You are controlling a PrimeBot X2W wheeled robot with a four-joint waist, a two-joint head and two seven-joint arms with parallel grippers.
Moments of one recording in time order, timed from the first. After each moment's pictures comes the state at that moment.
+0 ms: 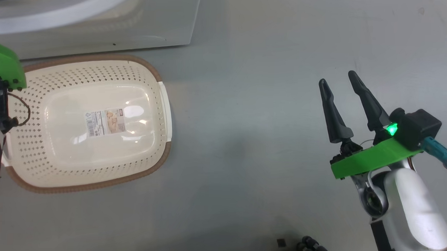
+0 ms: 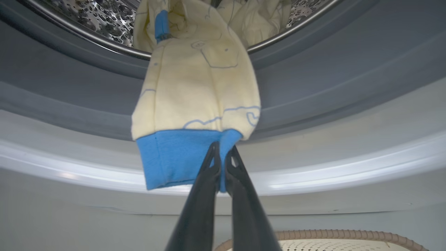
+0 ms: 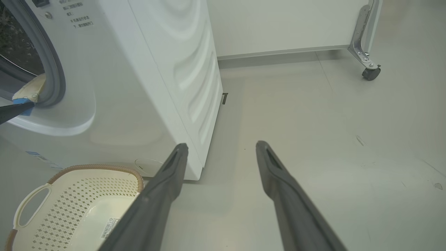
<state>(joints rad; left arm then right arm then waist) -1.03 0.35 -0.23 1.02 -0.24 -0.02 -0.19 -0.35 -0.04 0.13 0.21 0.23 0.13 -0.25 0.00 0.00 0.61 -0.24</state>
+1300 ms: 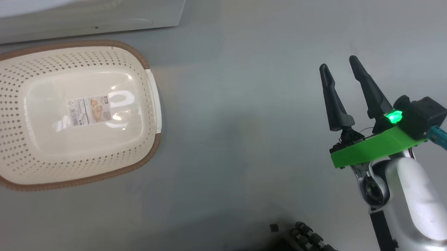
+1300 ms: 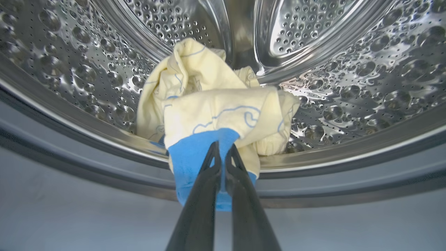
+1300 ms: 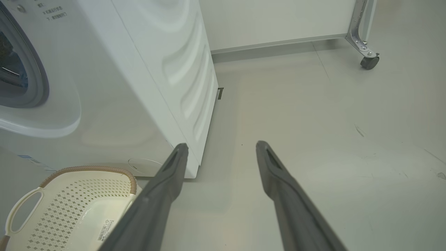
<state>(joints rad) -1.24 0.48 -0.17 0.81 -0.37 -0.10 0.06 -0.40 -0.04 0.14 0.20 0.28 0.13 -0.25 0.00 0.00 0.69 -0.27</state>
